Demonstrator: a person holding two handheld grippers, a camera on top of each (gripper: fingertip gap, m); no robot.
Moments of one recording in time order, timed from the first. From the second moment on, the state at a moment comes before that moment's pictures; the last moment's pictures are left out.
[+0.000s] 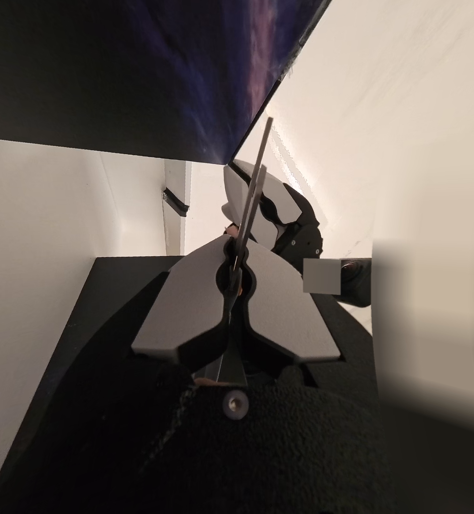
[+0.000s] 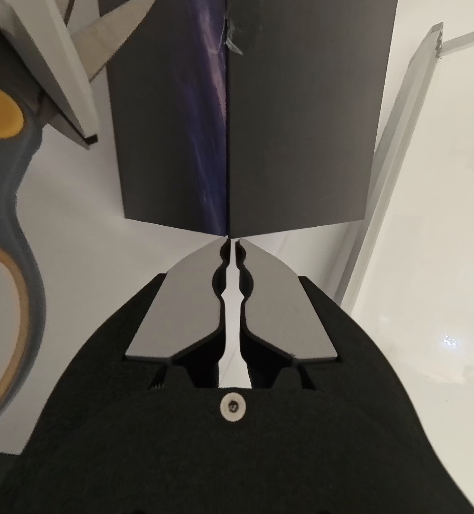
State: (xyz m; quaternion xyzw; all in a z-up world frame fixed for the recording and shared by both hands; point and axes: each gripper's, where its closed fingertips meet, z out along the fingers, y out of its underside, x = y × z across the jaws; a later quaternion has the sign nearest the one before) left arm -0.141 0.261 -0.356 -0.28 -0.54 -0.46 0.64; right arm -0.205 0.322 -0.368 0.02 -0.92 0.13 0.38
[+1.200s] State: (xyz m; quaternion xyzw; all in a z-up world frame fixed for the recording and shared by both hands) left arm -0.145 0.266 -0.354 -0.30 -0.53 -0.47 0.64; right arm -0.208 0.319 -0.365 -0.01 -0.90 0.16 0.40
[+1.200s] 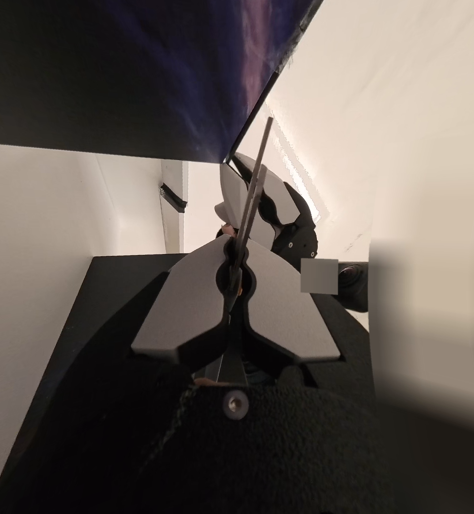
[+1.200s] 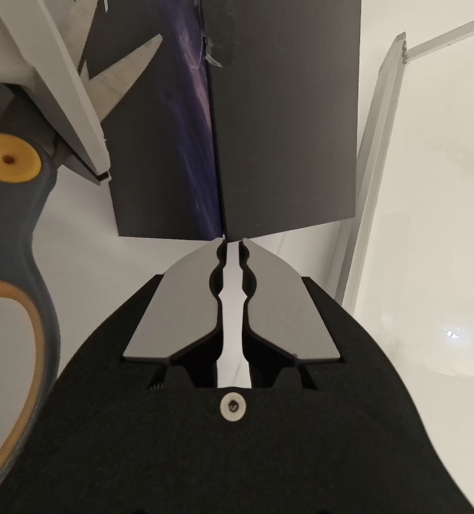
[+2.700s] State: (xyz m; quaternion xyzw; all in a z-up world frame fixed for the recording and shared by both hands) left arm -0.168 0.273 -0.350 -0.29 -0.55 -0.47 0.63; right arm -0.206 0.316 -0.365 -0.01 -0.90 0.21 0.39
